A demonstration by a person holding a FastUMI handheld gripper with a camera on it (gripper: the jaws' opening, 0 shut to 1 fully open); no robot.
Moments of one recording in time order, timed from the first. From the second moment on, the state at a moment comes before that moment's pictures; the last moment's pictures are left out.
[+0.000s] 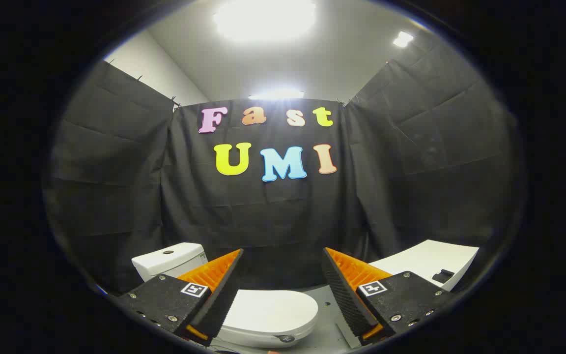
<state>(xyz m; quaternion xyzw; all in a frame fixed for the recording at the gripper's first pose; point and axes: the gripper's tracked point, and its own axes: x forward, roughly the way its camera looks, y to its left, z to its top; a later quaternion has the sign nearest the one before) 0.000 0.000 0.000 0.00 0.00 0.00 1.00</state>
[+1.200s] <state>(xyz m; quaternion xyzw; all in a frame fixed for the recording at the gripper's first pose) -0.030 0.041 -0.041 -0.01 0.00 0.04 1.00</state>
